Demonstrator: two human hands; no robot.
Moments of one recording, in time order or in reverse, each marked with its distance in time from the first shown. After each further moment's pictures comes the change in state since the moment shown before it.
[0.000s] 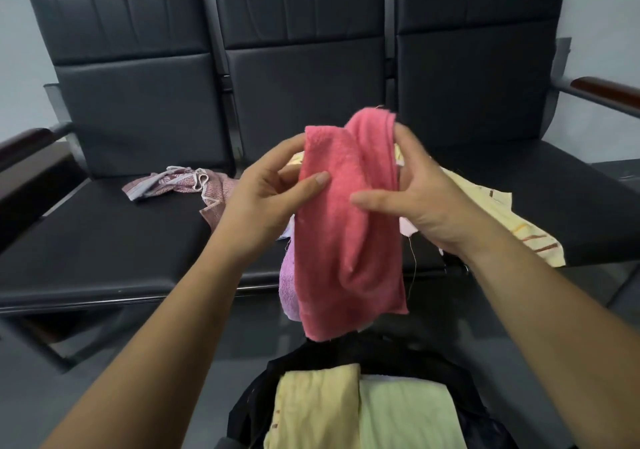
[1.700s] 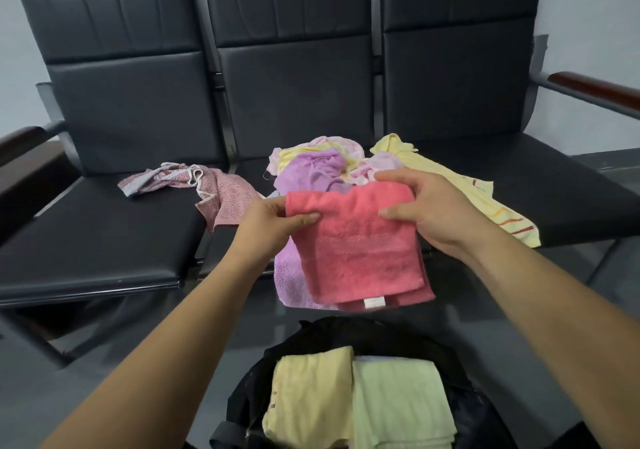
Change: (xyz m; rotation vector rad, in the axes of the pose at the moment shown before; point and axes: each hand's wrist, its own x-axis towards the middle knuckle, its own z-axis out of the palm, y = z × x) left_hand -0.022 -0.062 -0.002 0.167 0.162 -0.378; right_hand -0.036 0.025 -0.021 -0.208 0.189 0.241
